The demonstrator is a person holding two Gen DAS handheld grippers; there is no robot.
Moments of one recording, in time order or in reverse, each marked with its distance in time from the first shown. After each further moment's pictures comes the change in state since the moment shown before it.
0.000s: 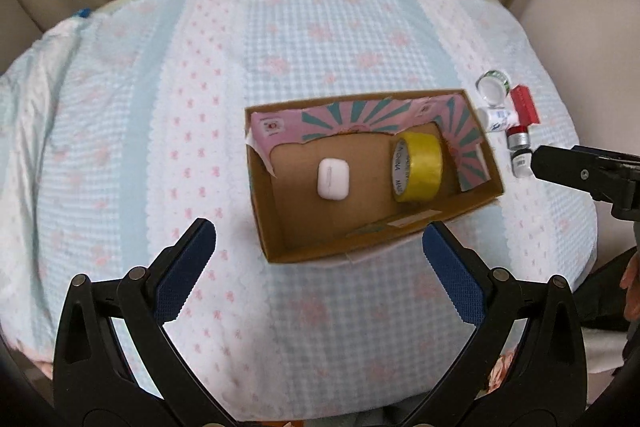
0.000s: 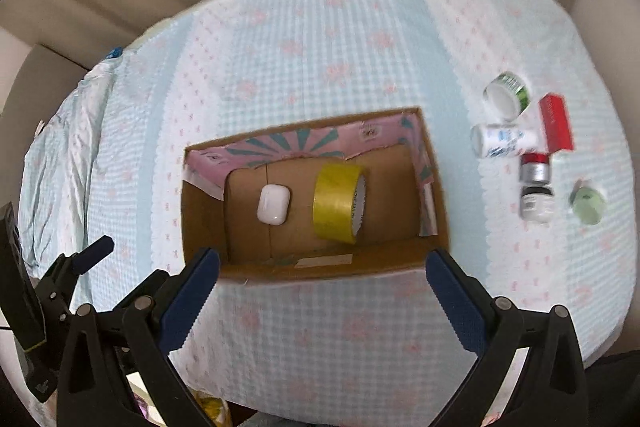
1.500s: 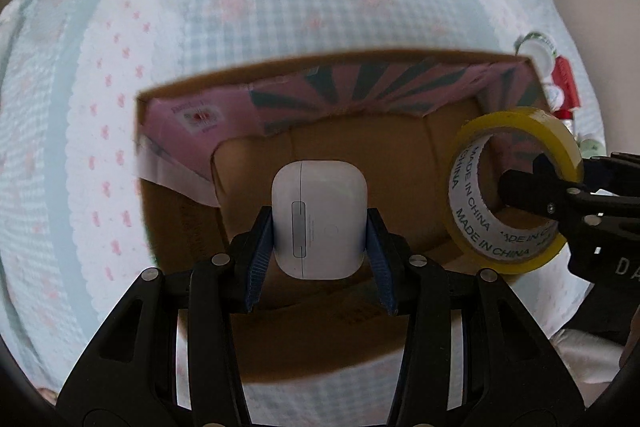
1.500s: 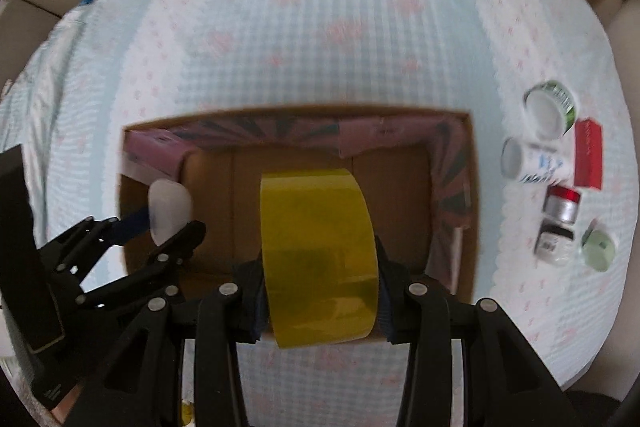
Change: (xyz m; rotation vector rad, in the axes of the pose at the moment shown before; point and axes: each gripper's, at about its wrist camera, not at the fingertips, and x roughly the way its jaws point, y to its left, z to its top) left arm 0.183 -0.011 0.037 0.010 0.223 -0.043; right arm 0.127 0.010 0.051 -0.096 0.206 -0.078
